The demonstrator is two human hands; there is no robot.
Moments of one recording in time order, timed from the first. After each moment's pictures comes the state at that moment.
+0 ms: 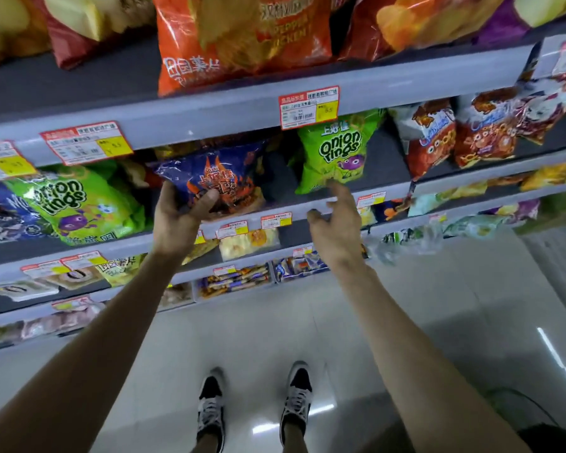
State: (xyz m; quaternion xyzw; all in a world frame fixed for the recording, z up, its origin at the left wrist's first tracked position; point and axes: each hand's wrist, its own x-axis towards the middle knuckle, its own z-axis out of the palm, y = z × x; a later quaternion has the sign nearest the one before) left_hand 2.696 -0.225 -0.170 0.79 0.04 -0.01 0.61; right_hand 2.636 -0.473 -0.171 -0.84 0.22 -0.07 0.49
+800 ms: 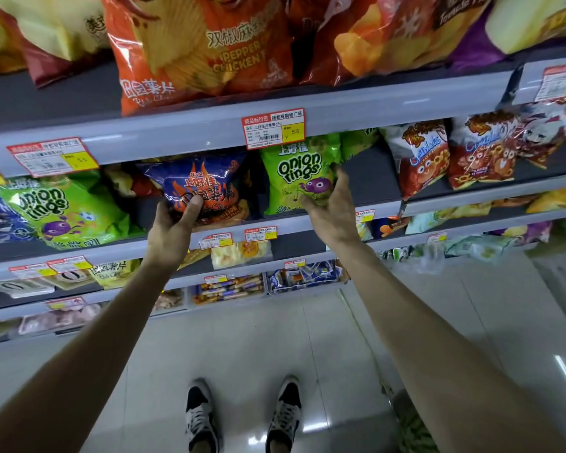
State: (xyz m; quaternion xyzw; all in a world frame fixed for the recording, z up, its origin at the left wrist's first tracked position) left_hand 2.696 -0.250 -0.179 0.81 0.15 -0.05 0.56; right_hand 2.700 -0.536 -0.197 -0.83 0.18 -0.04 0.53
